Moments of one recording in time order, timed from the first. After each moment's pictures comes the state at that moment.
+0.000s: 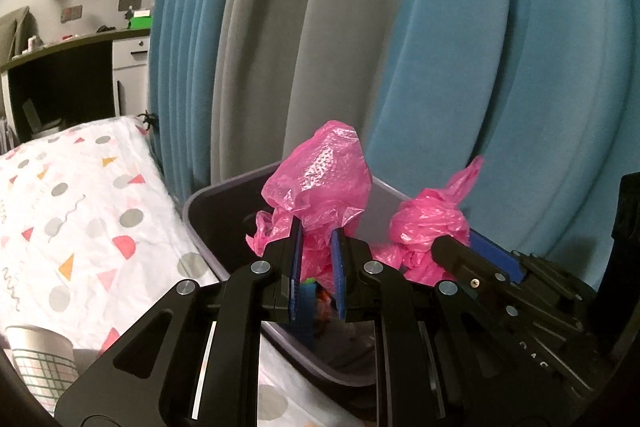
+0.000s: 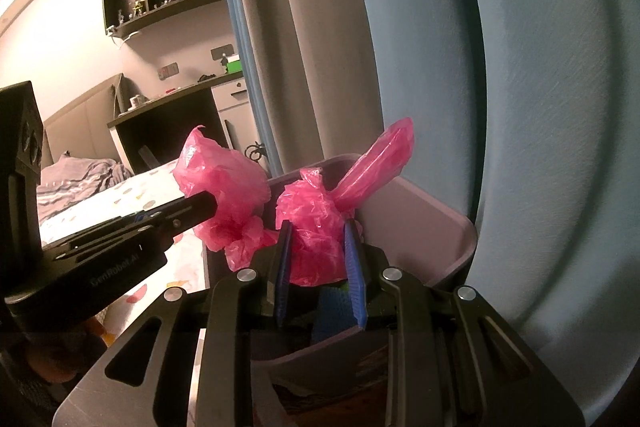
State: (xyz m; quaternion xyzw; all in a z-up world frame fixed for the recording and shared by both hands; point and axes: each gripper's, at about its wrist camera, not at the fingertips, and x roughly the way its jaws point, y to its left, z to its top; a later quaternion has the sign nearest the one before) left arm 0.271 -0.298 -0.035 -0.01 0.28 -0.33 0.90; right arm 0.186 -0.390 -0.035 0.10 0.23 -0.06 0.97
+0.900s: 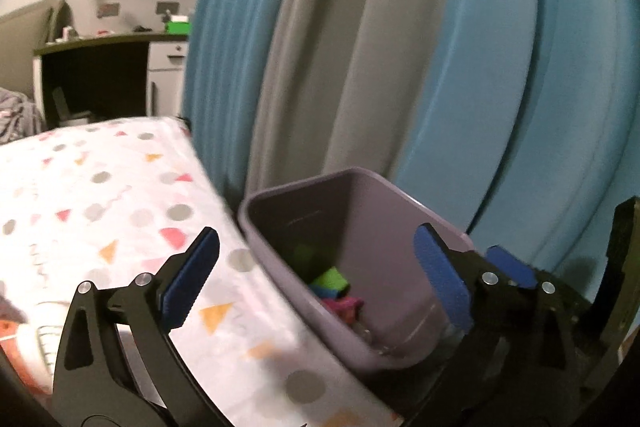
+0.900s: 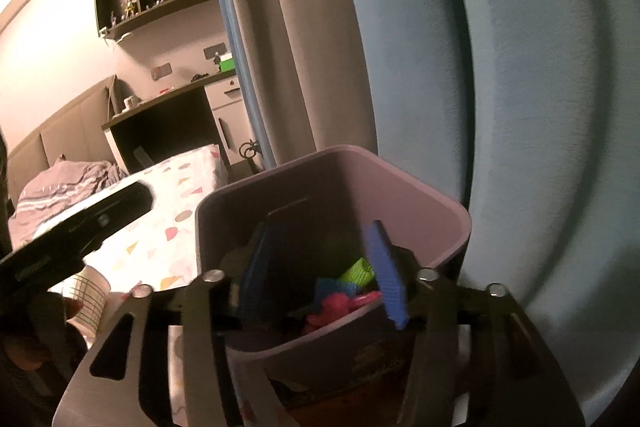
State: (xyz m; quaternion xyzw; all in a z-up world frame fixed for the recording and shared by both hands) left arm 0.261 -0.246 -0.033 -0.05 0.25 -0.27 0.93; right arm 0.177 -0.395 -0.042 0.12 0.23 -0.08 0.96
